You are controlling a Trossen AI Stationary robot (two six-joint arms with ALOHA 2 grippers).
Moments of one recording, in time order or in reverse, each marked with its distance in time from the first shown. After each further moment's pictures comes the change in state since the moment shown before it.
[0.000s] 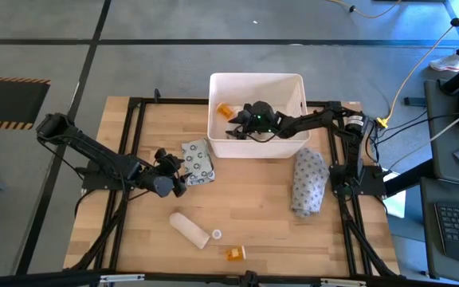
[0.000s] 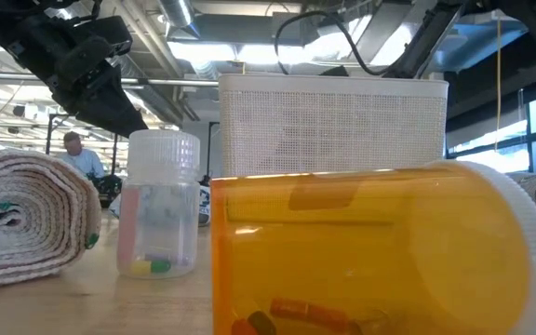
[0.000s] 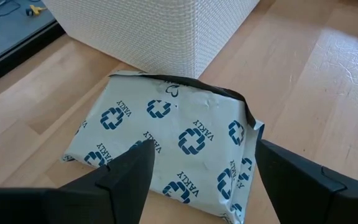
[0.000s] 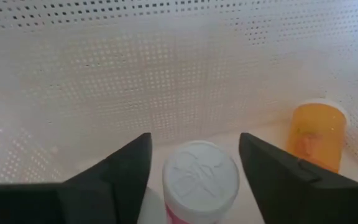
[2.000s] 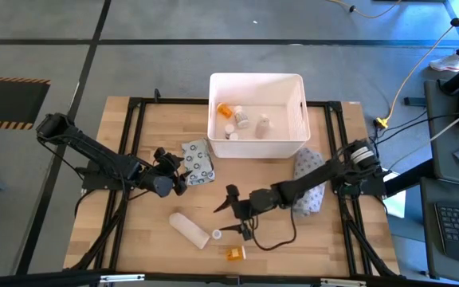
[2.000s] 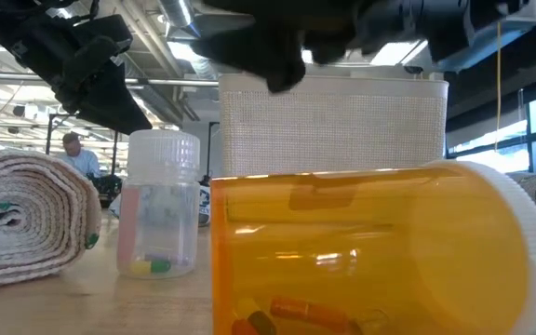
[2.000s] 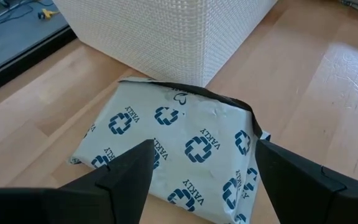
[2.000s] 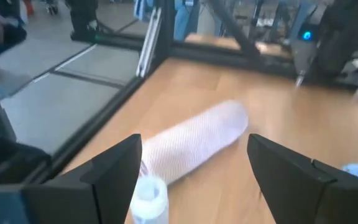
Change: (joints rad) left arm 0.000 0.000 0.000 0.005 -0.042 -0.026; right arm 0.825 -0.026 0.030 0.109 0.256 0.101
